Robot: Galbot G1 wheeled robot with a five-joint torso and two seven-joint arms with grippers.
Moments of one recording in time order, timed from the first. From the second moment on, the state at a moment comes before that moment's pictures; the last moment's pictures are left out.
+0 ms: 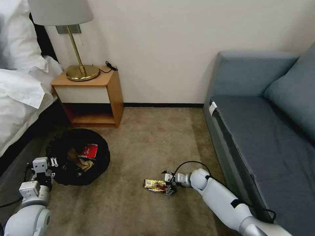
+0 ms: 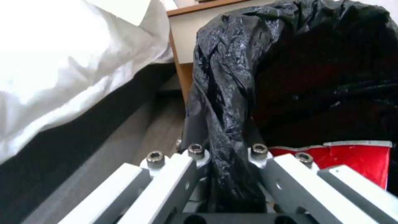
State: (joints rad) left arm 1.51 -1.17 -0.87 -1.85 -0.29 -0.04 -0.09; right arm -0.73 1.27 -0.14 1.00 -0.45 0.14 -0.68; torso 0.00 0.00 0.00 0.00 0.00
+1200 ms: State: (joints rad) left arm 1.50 -1.15 -0.86 -1.82 -0.32 -0.05 -0.08; right arm -0.67 1.32 -0.12 0.84 -0.49 0.16 -0.69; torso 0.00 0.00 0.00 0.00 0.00
